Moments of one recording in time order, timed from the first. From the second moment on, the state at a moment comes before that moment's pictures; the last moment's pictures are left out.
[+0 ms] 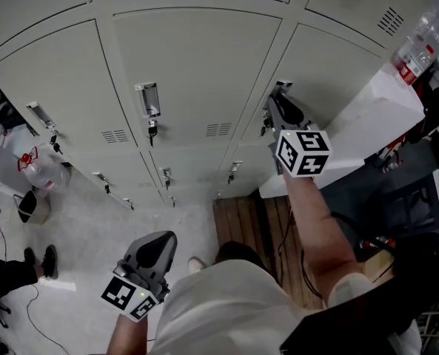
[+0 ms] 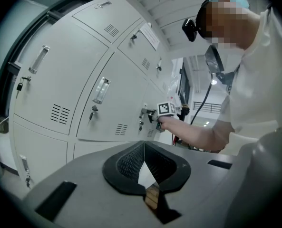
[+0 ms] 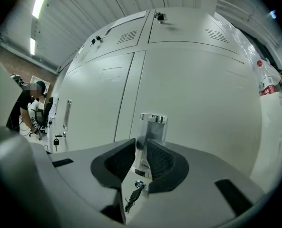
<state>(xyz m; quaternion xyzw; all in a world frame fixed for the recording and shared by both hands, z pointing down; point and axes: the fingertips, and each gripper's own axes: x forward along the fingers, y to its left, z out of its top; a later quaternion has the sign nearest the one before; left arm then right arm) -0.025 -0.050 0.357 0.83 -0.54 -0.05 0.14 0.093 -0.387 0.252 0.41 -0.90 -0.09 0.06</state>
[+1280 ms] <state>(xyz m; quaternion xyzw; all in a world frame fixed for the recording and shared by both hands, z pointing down) -0.018 -0.040 0.355 0.84 -0.53 -0.05 0.13 0.104 -0.380 0.270 0.42 -0.90 -0.08 0.08</state>
